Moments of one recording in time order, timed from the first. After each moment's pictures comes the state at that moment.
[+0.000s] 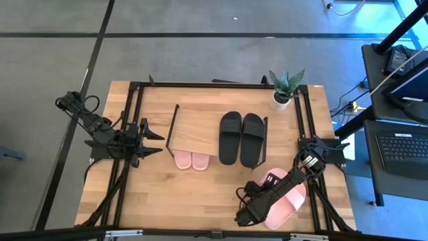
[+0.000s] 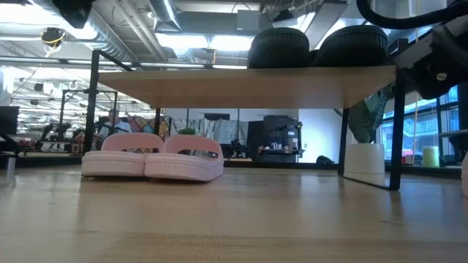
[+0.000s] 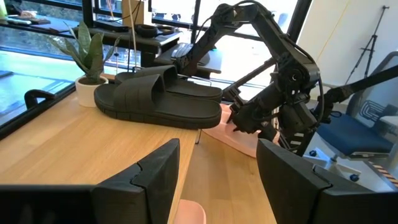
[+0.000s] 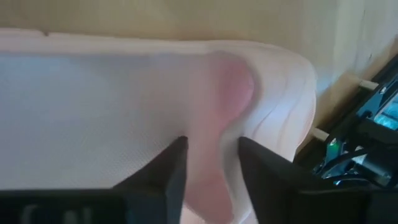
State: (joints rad) left arm -0.63 0.42 0.48 -0.19 -0.62 -0.26; right arm 0.70 2.27 1.71 -1.57 -0.01 1.24
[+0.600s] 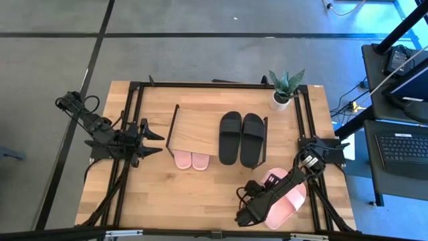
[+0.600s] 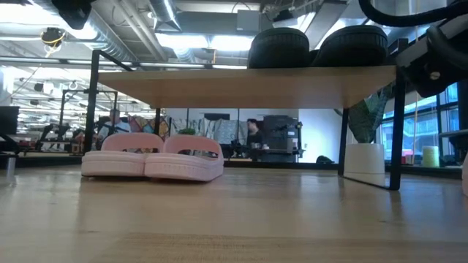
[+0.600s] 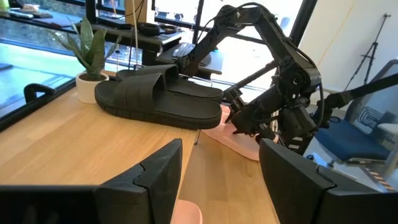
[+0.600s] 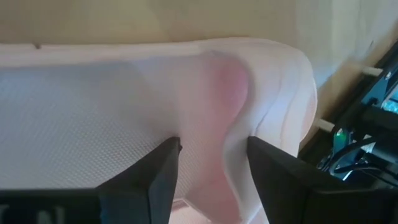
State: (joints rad) left arm -0.63 0.42 0.48 -0.19 -0.62 -0.31; right arm 0.70 2.27 1.71 -1.57 0.00 1.32
